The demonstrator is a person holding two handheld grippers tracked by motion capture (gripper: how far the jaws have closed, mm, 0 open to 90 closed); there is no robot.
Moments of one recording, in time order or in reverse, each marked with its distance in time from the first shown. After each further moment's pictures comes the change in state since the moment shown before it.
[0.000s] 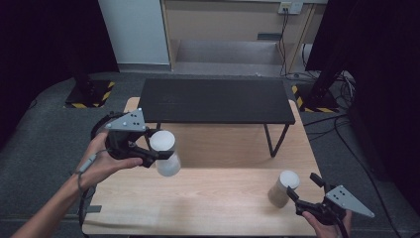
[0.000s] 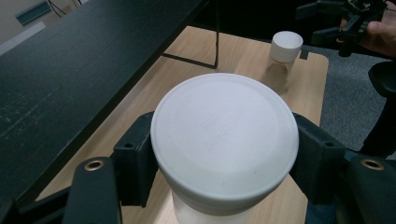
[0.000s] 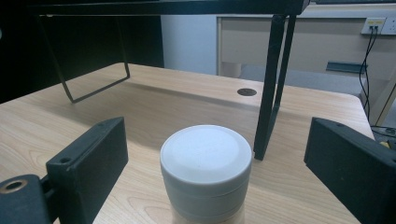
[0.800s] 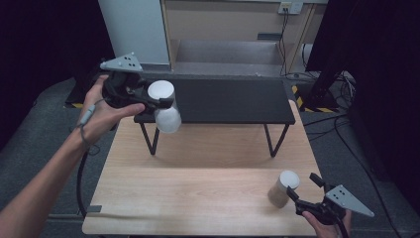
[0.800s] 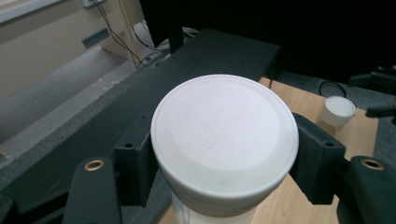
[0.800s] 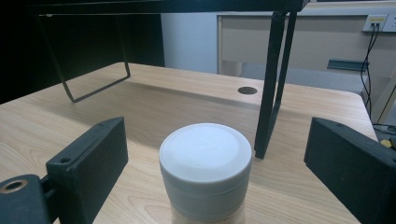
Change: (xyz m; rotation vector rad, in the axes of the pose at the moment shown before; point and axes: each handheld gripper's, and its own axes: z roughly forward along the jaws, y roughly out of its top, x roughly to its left) left arm 0.035 0.069 -0.020 -0.082 0.155 -0.061; right arm -0.001 0.000 0.001 0.005 0.003 0.006
